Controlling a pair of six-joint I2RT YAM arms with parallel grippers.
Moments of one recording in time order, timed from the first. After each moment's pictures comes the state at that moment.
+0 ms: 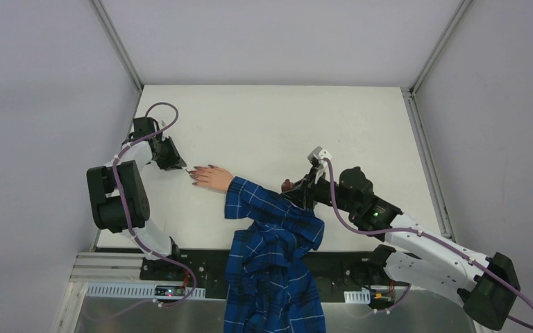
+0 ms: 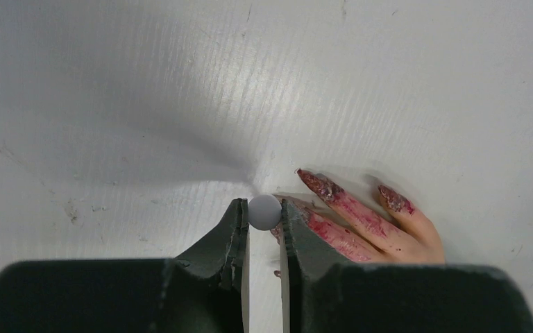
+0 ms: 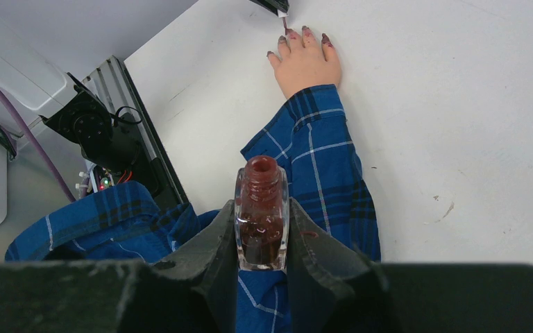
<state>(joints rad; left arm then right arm) 0.23 1.65 1.00 -0.41 0.30 -0.26 0.85 0.86 0.56 0.09 -0.27 0.32</state>
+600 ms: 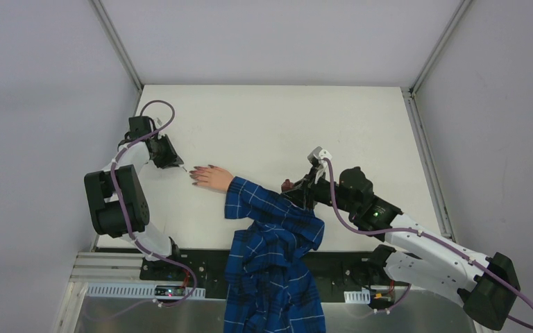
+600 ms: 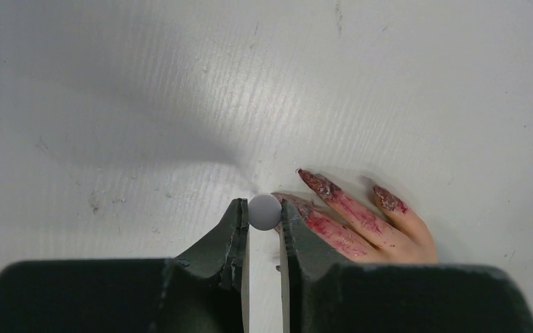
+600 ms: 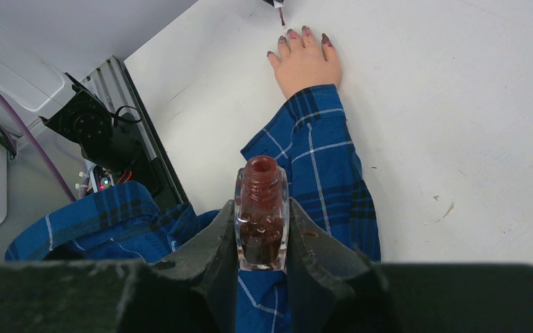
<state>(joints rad) 0.25 1.62 1.00 -0.41 0.29 -0.26 0.85 0.86 0.56 0.09 -0.27 0.32</state>
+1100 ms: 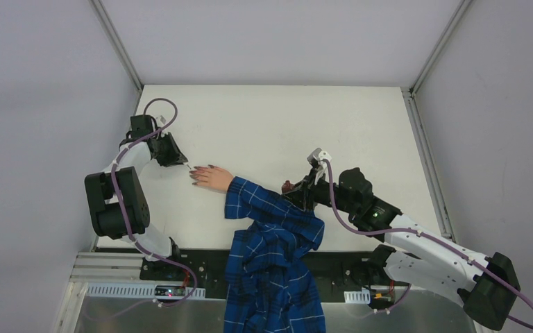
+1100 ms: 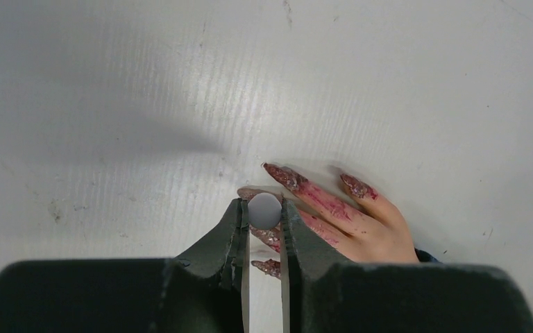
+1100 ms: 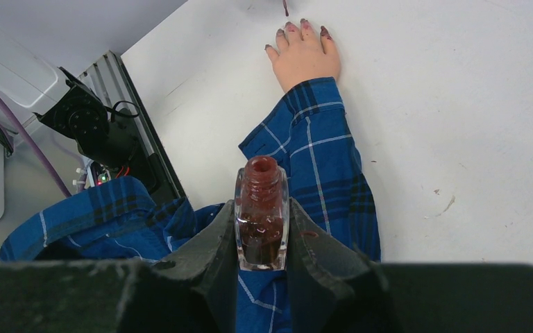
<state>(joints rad) 0.23 1.59 1.00 -0.40 0.36 -0.26 0.85 0.86 0.54 0.09 -0.27 0.32</state>
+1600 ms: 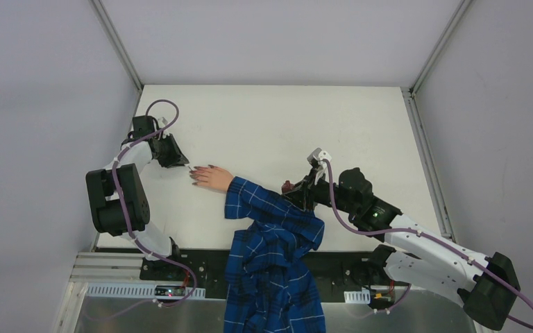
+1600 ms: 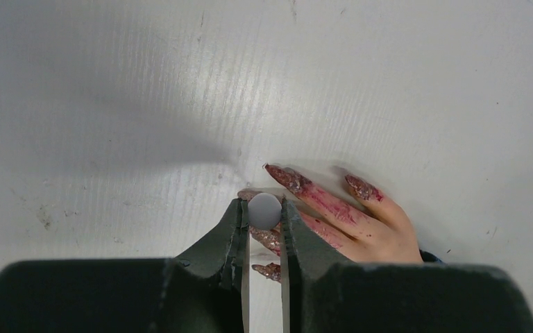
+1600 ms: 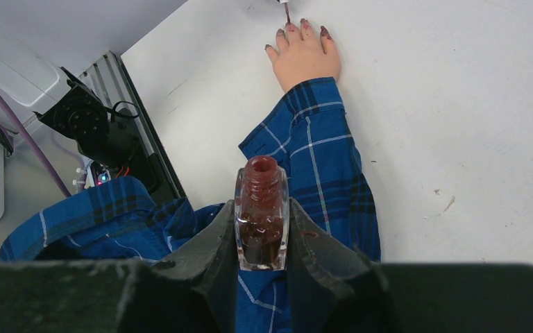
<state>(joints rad) 0.22 1.62 1.00 -0.40 0.36 -0.27 0.85 0.86 0.54 0.09 -0.27 0.32</state>
